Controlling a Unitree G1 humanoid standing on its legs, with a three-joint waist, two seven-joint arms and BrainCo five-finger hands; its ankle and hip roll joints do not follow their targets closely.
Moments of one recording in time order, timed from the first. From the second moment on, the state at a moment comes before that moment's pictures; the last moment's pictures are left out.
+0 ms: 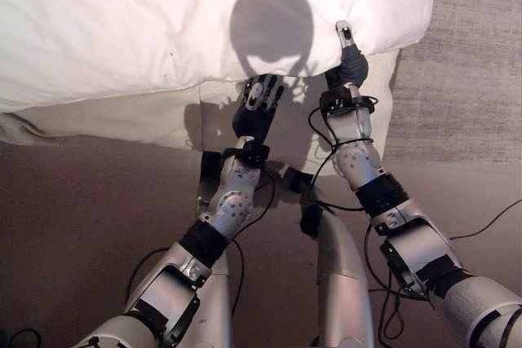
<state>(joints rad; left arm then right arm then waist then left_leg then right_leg) -0.67 0.18 -0.49 0.22 -1.27 -0.40 0.12 -0.93 -0.21 0.29 0.39 1.09 -0.43 -0.22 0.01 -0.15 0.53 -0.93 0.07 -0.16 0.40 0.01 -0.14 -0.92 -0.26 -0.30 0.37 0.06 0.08</state>
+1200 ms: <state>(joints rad) -0.73 0.24 -0.21 0.25 -1.29 -0.49 0.20 -0.93 -0.21 0.29 0.39 1.09 -0.43 -0.20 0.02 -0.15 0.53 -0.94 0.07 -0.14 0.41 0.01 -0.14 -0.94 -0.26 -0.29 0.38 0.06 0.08</state>
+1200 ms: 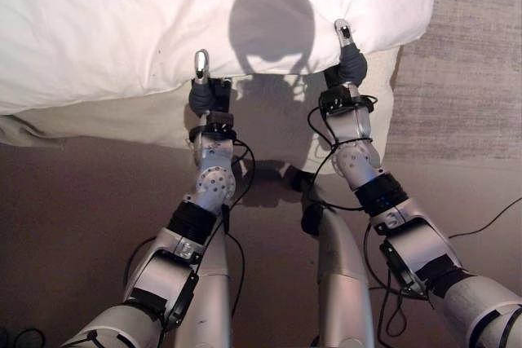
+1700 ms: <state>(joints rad) -0.68 0.27 -0.15 0.24 -1.29 -0.51 0.21 -0.90 -0.21 0.27 0.36 1.09 -0.42 -0.19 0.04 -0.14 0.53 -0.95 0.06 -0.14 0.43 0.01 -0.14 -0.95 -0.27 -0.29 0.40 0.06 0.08</state>
